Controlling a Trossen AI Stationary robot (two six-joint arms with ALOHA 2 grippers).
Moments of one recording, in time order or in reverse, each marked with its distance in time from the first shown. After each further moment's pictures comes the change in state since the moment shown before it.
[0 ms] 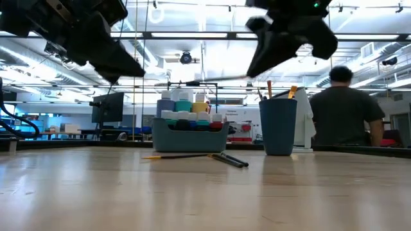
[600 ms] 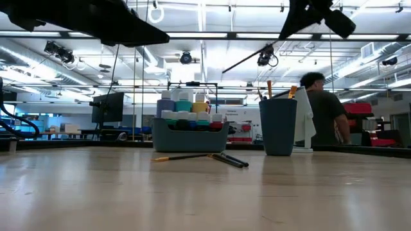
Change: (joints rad) left arm 0.025 0.000 0.000 0.275 -0.198 0.511; right arm -0.004 -0.299 0.052 -0.392 0.440 -0.582
